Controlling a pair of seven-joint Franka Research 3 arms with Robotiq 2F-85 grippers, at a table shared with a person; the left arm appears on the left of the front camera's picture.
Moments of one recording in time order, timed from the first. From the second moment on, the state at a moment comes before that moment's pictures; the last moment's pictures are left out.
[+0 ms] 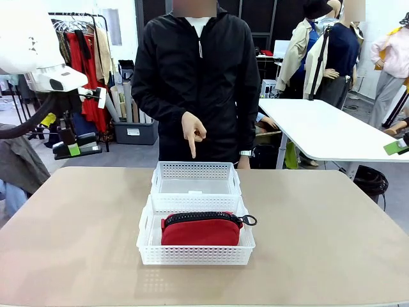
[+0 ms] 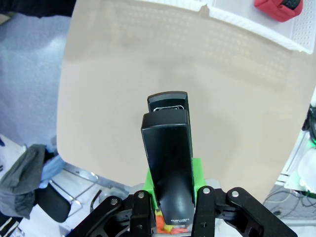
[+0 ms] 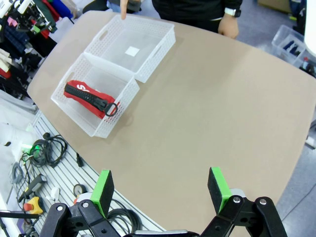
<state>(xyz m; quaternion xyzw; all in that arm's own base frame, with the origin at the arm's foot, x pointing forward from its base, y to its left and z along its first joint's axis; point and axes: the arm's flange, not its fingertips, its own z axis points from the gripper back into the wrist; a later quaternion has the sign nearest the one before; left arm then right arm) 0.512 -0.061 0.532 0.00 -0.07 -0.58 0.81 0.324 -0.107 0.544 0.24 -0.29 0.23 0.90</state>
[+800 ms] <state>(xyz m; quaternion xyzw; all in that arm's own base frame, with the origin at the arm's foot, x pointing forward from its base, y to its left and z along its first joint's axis) 0.565 -0.112 0.520 -0.04 -0.08 -0.66 0.75 0.324 -0.107 0.544 0.24 -0.29 0.23 0.90</state>
